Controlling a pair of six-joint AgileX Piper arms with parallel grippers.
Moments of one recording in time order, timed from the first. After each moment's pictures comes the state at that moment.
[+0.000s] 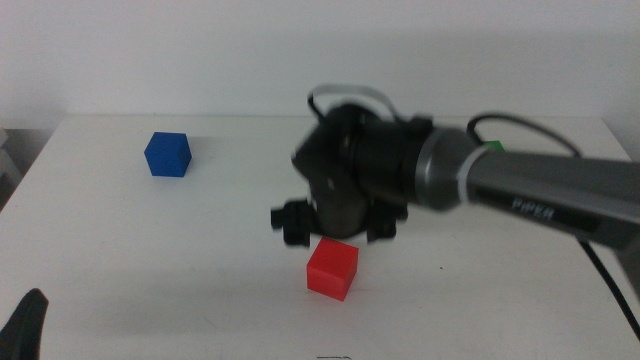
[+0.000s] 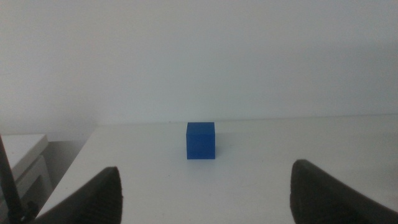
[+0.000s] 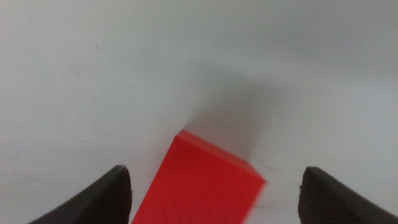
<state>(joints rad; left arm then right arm) -0.06 -0.01 0.03 -0.12 0.04 0.11 0.85 2.05 -1.64 -0.34 0.98 0.94</state>
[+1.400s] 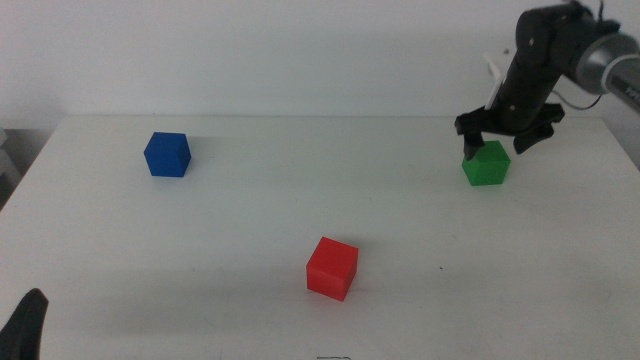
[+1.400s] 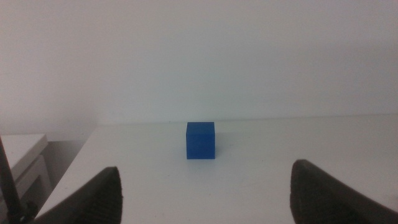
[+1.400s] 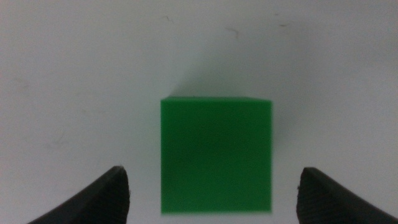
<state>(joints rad) -0.06 -0.01 0.03 -0.12 0.04 0.11 0.16 2.32 -2.11 -0.08 1.13 0.07</state>
